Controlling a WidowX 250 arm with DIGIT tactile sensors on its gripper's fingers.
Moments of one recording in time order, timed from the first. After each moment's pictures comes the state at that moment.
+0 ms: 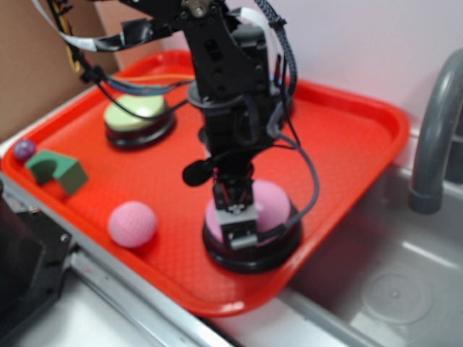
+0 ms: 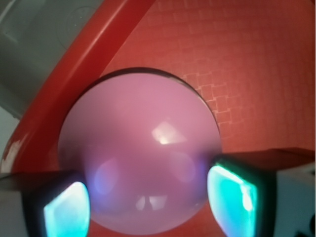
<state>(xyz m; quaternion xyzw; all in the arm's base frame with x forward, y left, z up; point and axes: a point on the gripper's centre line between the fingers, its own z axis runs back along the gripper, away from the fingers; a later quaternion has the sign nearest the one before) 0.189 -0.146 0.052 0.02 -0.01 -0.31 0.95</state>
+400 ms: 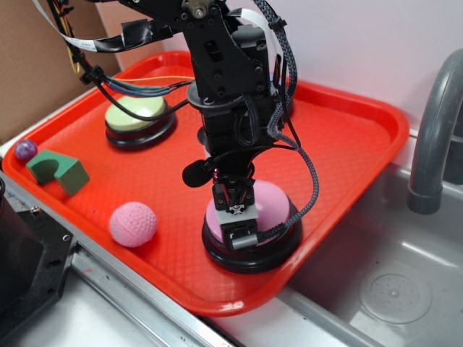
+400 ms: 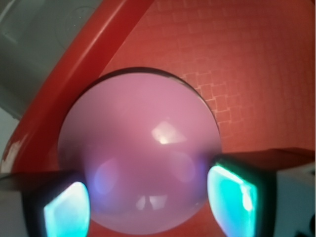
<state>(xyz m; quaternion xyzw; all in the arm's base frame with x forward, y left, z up) 0.188 -0.145 0.053 0.02 -0.01 -0.30 0.95</state>
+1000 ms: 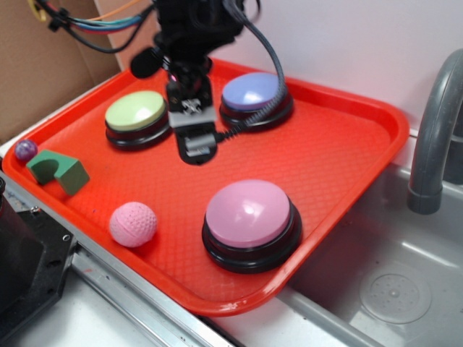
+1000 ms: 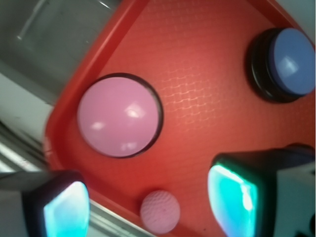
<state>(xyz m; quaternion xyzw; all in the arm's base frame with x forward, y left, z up) 0.180 -0.122 0.137 0.01 0.00 -0.29 0.96</state>
